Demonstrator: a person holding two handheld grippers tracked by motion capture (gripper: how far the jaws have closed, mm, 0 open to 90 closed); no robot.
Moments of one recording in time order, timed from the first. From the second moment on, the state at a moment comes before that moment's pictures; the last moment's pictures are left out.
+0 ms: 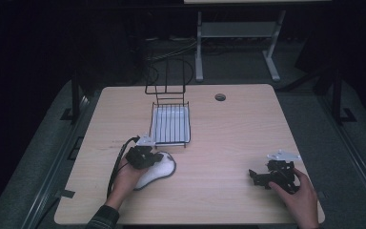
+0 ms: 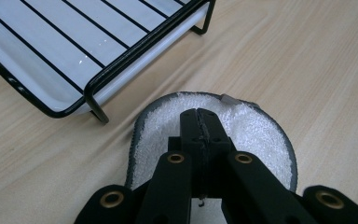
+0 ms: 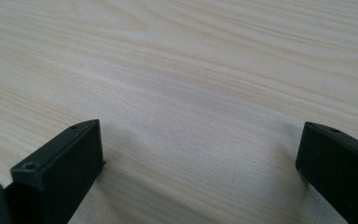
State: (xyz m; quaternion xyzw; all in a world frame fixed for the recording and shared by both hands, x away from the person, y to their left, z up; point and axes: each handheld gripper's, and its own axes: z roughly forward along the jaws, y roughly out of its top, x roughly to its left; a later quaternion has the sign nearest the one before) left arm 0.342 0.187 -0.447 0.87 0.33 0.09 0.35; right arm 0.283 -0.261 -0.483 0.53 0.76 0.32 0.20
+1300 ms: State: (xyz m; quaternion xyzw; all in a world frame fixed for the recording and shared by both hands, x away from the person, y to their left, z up) left arm 0.329 0.228 -0.450 0.88 0.30 0.08 0.36; right arm 0.283 -0.261 -0.483 0.53 0.76 0.32 0.20
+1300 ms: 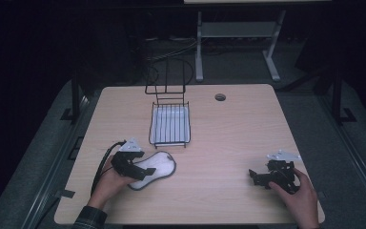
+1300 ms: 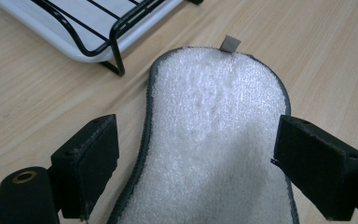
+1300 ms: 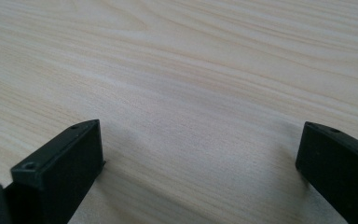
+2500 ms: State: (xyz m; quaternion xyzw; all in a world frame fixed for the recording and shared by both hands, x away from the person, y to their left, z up) left arm 0.327 0.216 -0.459 0.90 0.28 0.04 0.34; right arm 0.283 -0.261 -0.483 0.53 0.76 0.32 0.20
